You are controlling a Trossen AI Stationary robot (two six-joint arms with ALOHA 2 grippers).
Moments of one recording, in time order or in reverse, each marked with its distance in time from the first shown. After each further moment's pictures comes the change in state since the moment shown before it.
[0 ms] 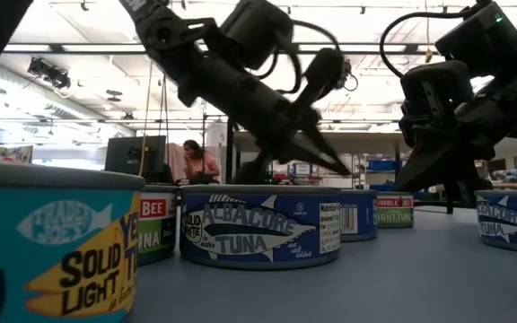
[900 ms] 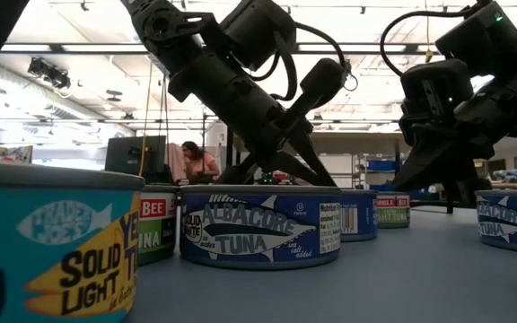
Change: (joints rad) left arm -0.028 0.002 0.005 -0.156 -0.056 -0.024; right arm 0.001 -0.005 0.000 0.010 0.000 -0.010
